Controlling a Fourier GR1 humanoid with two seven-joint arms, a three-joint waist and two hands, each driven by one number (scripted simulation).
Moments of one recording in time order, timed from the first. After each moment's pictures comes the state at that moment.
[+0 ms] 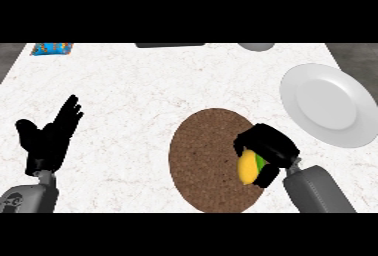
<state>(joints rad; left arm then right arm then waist) -0.13 0.28 0.07 -1.41 0.10 0.05 0.16 -0.29 -0.23 0.28 -1.27 0.98 0.21 -0.46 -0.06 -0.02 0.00</state>
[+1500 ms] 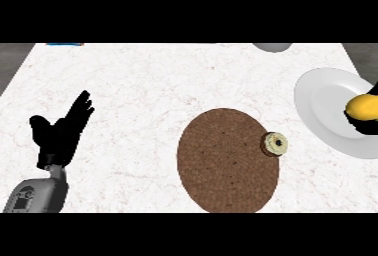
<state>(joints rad) -0.17 0.23 0.06 -1.39 0.06 0.01 0.14 -0.38 -0.49 -0.41 -1.11 0.64 0.00 -0.38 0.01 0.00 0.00</state>
